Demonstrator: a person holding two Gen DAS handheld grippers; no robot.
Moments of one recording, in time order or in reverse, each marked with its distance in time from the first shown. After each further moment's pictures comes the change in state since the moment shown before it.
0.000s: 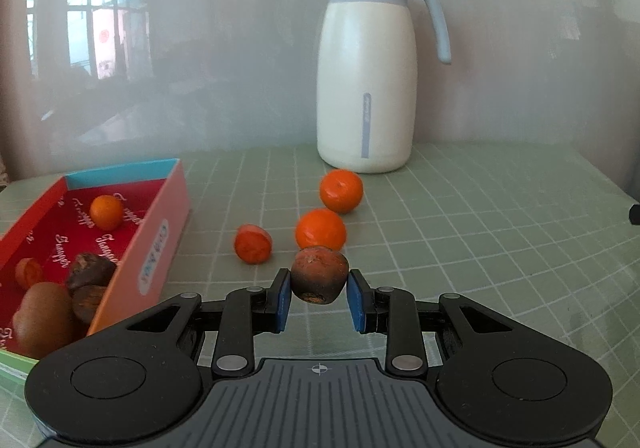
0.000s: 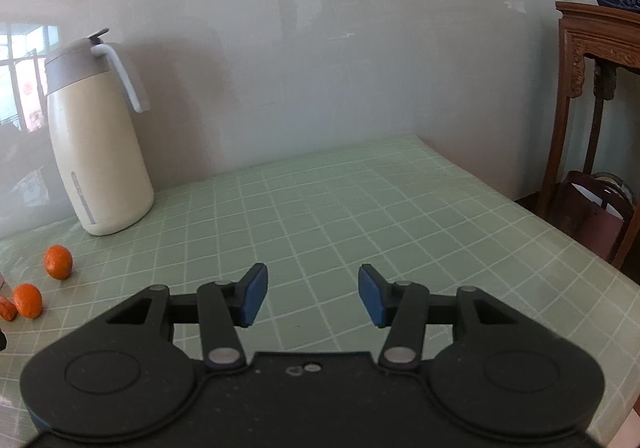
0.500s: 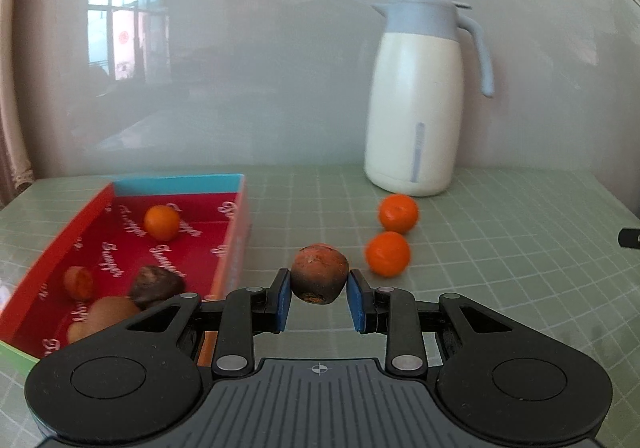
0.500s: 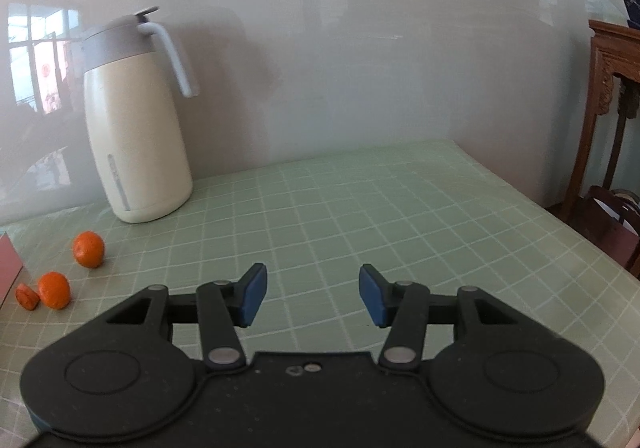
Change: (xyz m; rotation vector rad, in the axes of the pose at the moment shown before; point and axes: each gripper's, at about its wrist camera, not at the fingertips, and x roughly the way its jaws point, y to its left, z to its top) left arm -0.015 0.058 0.007 -0.048 -0.037 0.034; right arm 0.002 0.046 -0.001 -0.063 0.013 0.037
